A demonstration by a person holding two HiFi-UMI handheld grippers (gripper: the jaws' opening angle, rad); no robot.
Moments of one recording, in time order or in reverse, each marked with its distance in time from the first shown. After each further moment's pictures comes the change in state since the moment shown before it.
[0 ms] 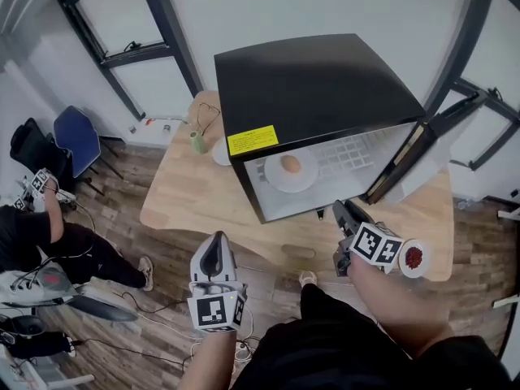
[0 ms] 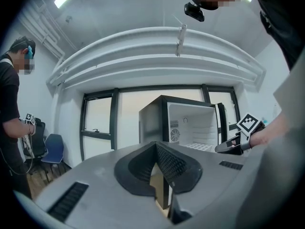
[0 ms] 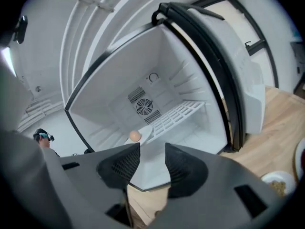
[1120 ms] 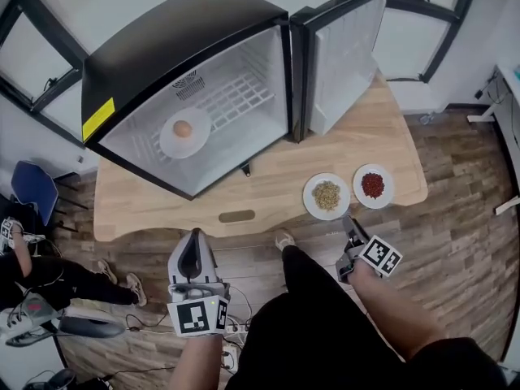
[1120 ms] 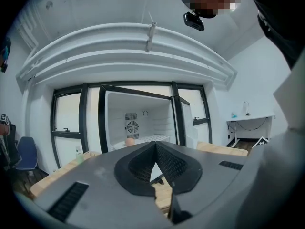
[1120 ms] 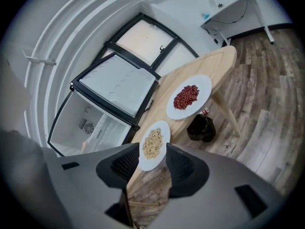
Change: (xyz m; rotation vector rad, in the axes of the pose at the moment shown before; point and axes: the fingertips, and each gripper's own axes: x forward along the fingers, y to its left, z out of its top) left arm -0.033 -0.165 -0.042 0.088 0.026 -0.297; right arm -0.226 -0.251 -0.182 0.551 -0.212 -0.308
